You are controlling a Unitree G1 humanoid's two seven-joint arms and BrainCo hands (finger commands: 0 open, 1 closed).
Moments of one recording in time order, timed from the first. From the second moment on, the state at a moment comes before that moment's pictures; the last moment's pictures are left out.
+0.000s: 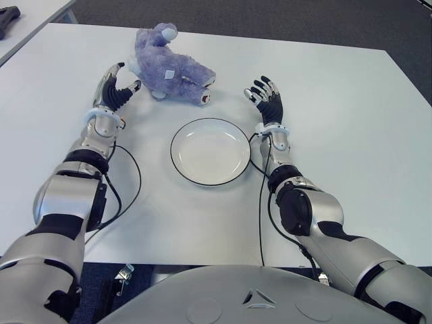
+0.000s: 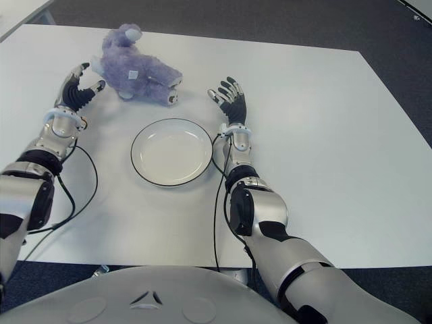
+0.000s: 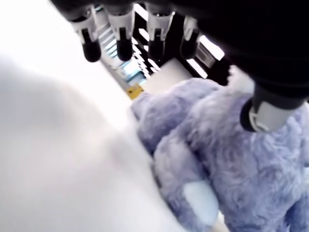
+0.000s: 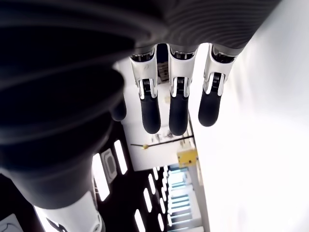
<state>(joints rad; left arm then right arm) -0.77 0.50 -0.10 1.28 0.37 -0.46 0.29 -0.78 0.06 -0.37 1.24 0.01 -0.54 0.00</state>
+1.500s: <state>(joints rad) -0.97 0.74 -0.41 1.24 0.65 -0.52 0.34 -0.79 0.06 -0.35 1.24 0.01 -0.54 -0.02</state>
